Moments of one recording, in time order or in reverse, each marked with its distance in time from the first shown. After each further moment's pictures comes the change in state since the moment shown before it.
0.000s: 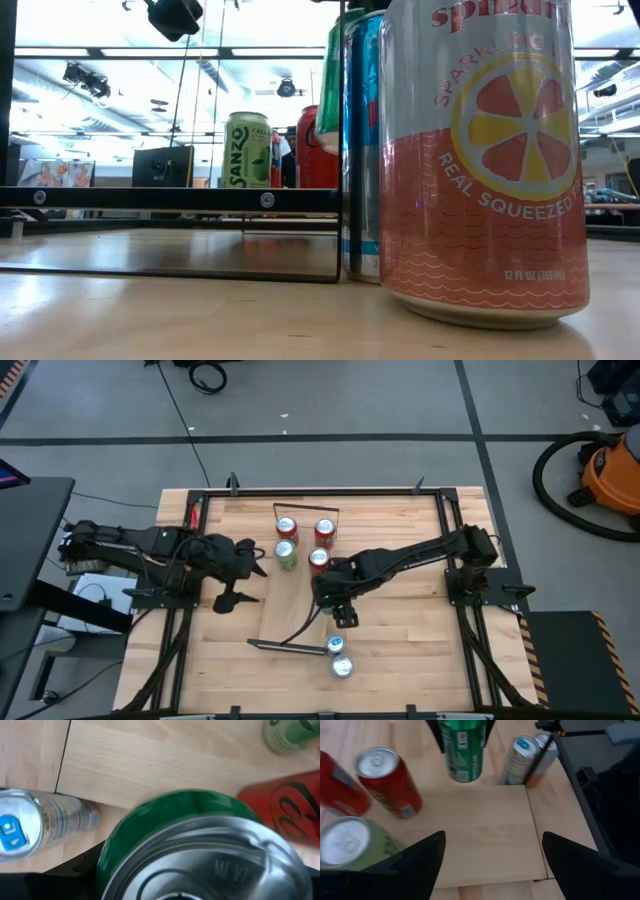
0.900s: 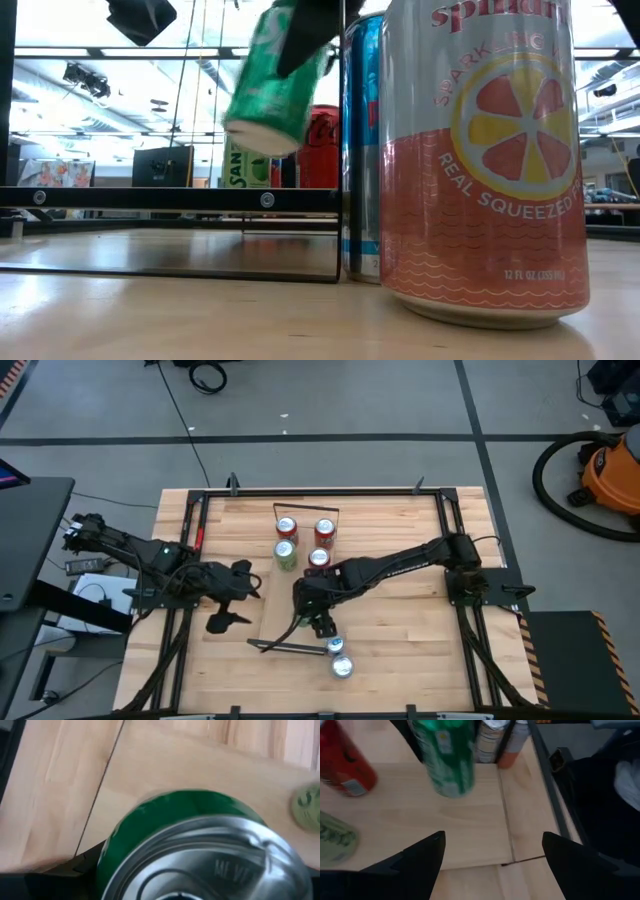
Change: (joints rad) left arm -0.205 0.000 -0.074 0.024 -0.072 -0.184; right arm 0.005 0.134 0.103 0.217 -0.079 -0.049
